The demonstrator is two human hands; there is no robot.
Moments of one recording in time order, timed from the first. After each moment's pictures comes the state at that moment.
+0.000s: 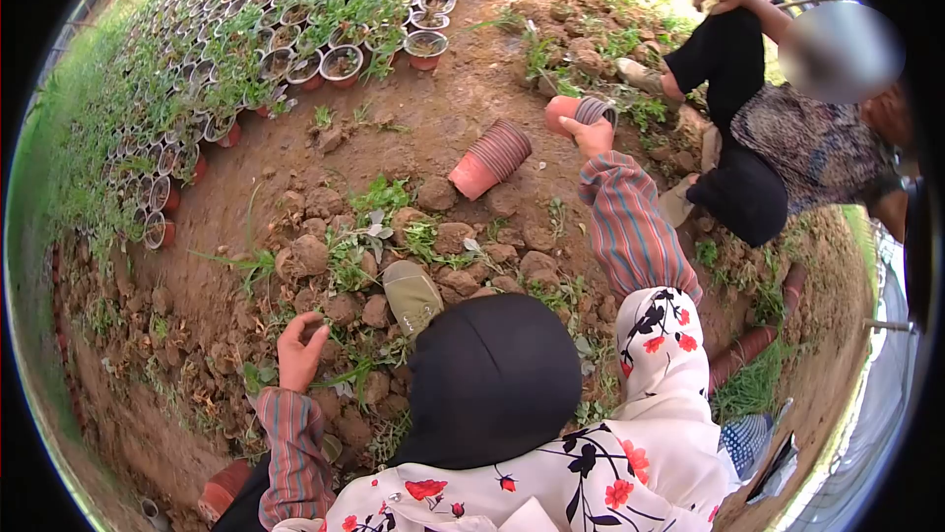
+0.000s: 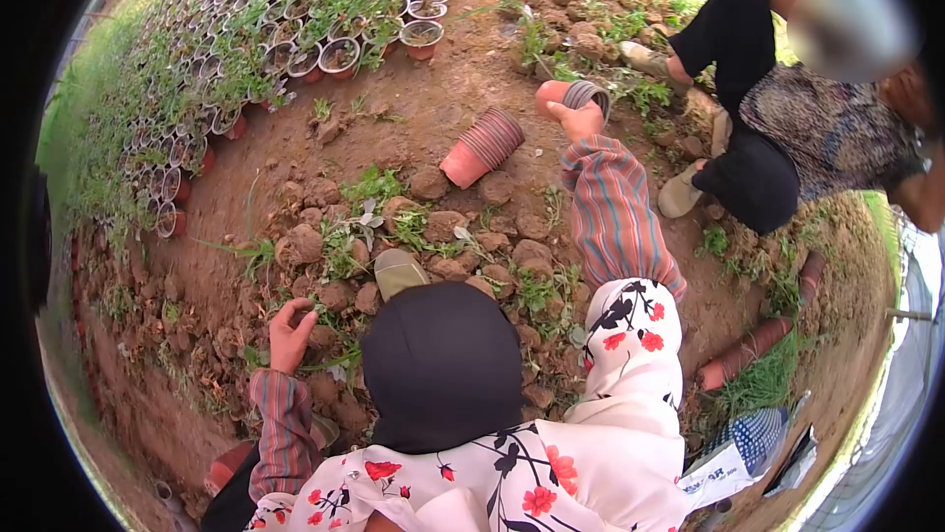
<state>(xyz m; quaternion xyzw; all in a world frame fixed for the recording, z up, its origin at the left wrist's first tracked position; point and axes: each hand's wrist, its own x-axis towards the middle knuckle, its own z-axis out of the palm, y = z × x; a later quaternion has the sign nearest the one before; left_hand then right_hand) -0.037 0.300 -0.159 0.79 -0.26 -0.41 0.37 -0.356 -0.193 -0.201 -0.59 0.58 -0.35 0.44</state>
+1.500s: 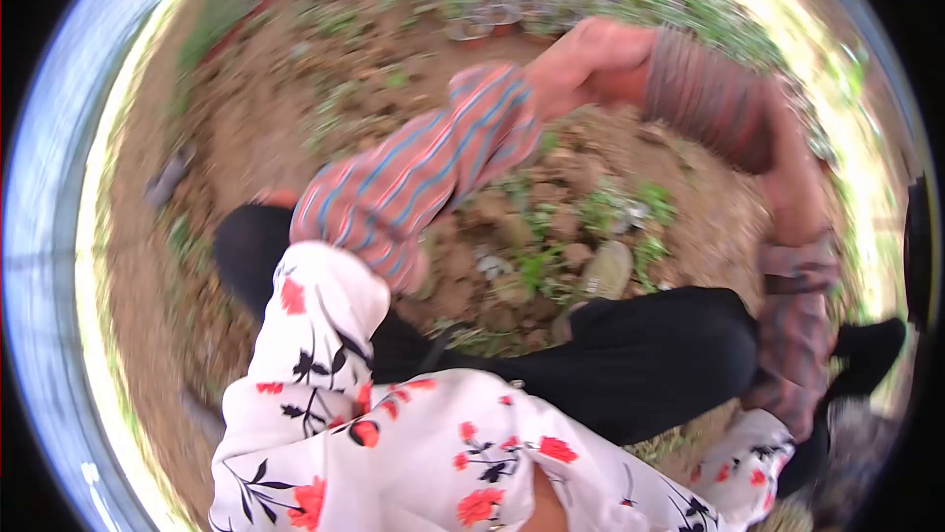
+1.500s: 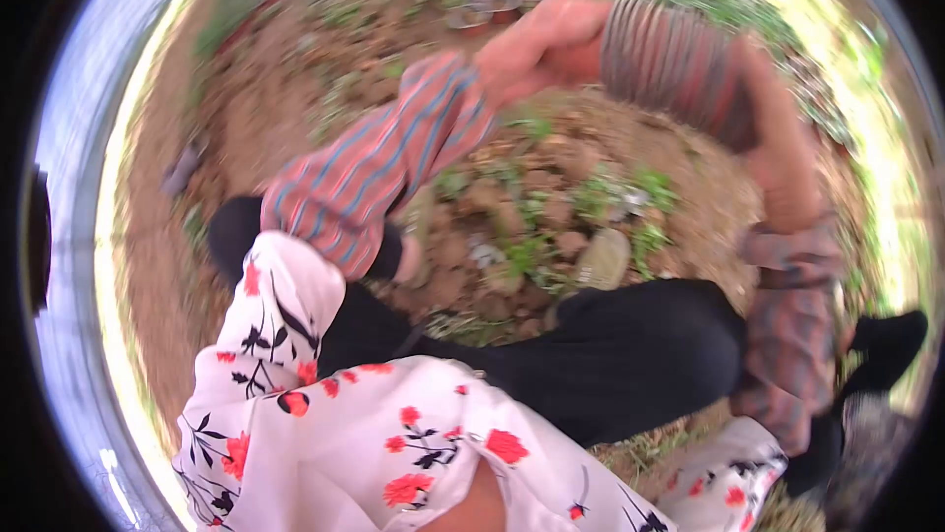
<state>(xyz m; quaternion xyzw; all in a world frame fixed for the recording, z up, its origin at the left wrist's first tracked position) 0.046 0.236 0.021 0.43 -0.39 -0.40 0.71 -0.120 0.022 0.067 -0.60 0.11 -0.07 0.79</state>
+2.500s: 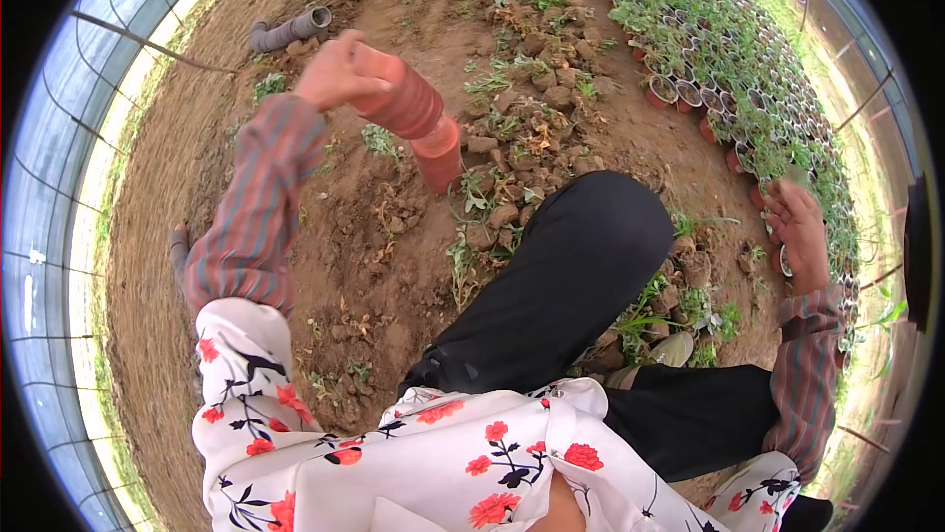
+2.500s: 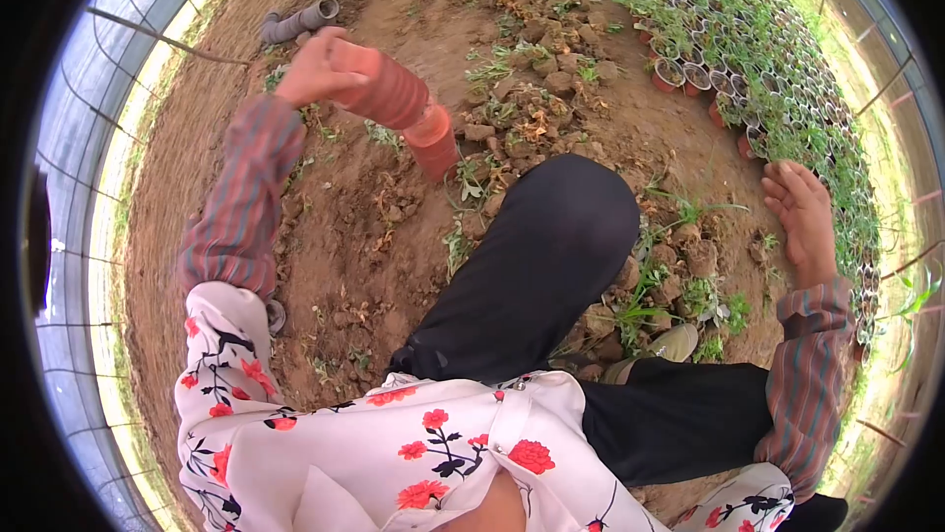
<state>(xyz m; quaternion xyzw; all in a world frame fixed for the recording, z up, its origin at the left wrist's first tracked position) 0.016 0.813 0.077 0.98 -0.03 0.13 0.14 0.010 0.145 0.046 -0.72 0.08 0.06 0.69</state>
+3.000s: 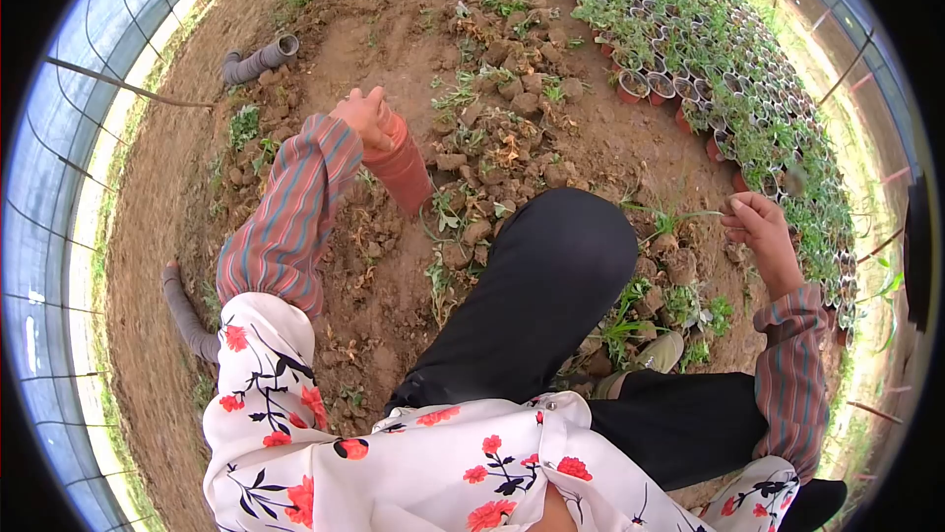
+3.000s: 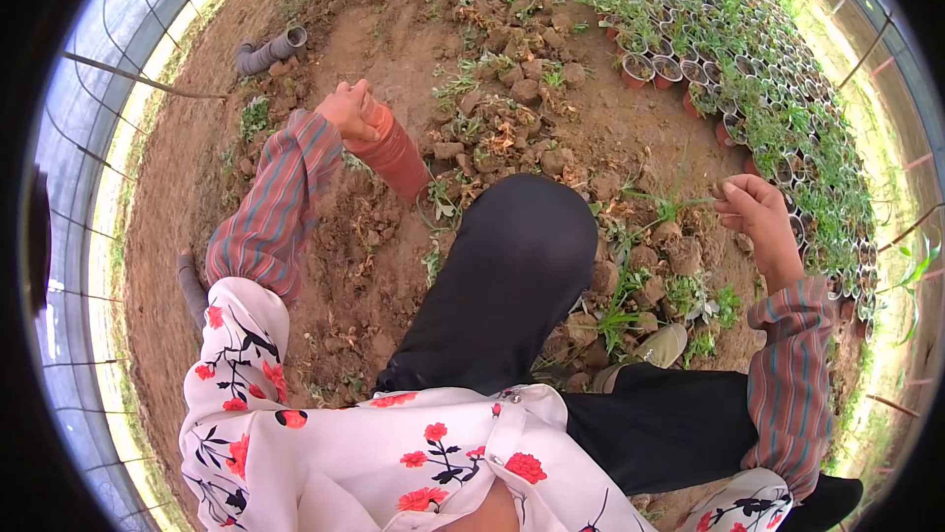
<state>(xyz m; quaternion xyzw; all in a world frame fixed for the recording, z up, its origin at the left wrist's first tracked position) 0.068 0.745 0.015 0.99 0.05 -0.11 -0.05 -0.007 0.158 0.034 -0.80 0.06 0.14 0.58</state>
